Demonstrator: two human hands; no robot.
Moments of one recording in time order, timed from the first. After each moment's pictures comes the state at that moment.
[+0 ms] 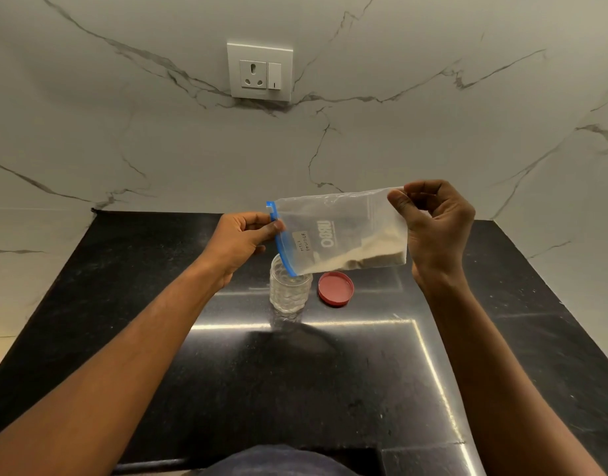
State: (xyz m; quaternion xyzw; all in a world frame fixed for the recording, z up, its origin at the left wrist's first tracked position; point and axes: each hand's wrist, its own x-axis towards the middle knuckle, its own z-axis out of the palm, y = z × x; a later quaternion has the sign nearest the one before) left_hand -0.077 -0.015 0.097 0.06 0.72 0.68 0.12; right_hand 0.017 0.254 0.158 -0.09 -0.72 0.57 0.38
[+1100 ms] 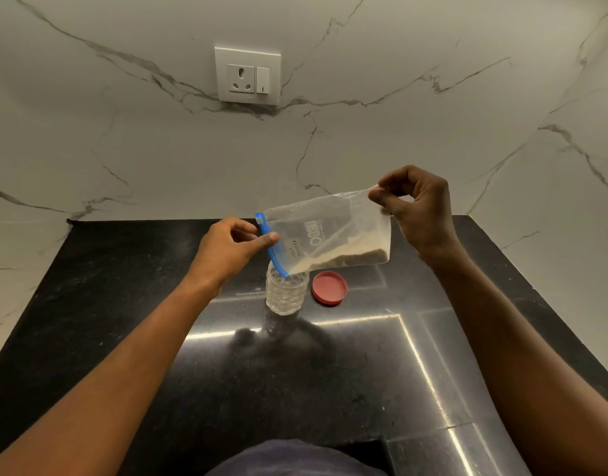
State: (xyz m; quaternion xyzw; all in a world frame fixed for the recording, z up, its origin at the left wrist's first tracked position) left_hand -0.070 -0.033 0.098 0.06 0.81 0.57 0.09; right_hand 0.001 0.259 0.176 -0.03 -0.85 0.42 0.31
